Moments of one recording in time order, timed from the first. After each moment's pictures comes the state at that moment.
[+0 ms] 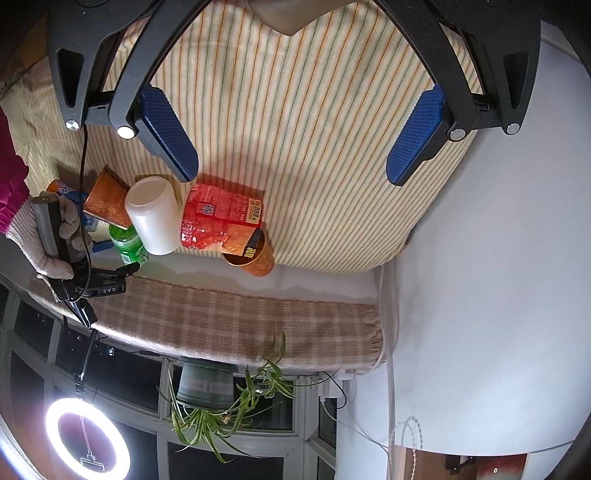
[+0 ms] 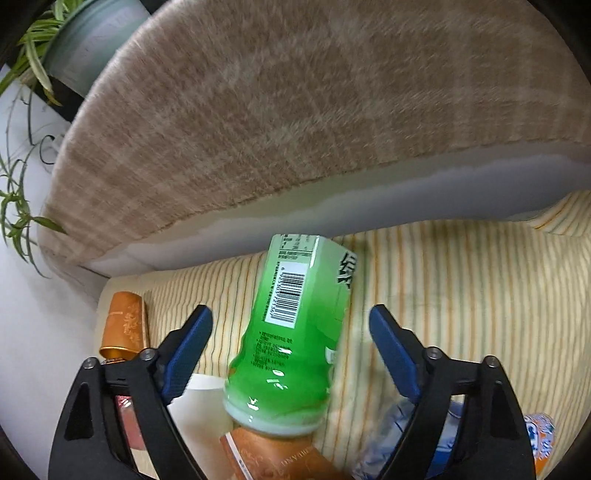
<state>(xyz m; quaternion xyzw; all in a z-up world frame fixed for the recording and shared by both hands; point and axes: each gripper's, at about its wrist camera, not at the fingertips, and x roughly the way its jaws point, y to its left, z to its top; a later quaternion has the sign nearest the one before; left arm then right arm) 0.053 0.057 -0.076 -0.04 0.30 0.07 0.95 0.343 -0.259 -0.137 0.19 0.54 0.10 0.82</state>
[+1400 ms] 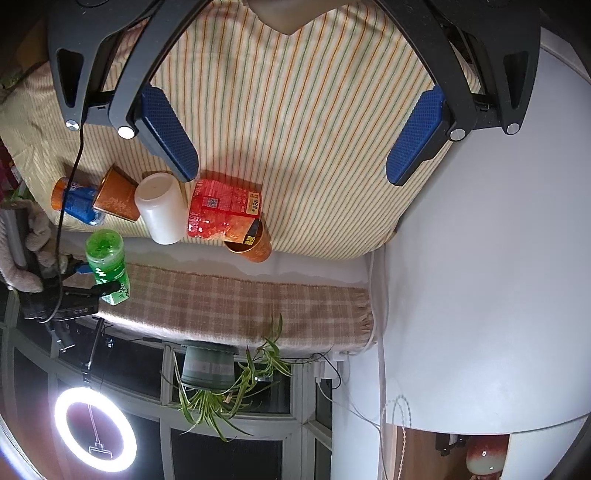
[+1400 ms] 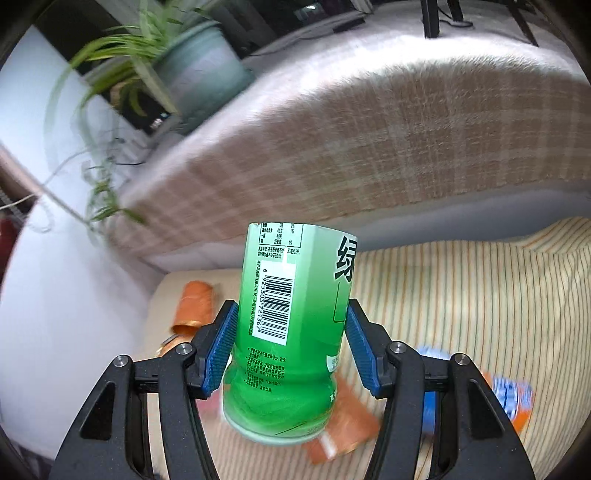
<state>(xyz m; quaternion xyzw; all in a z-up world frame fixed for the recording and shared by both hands) 0.023 0.055 -0.058 -0.03 0.27 0.07 0.96 0.281 -0.287 -0.052 0.20 0.47 0.19 0.84</state>
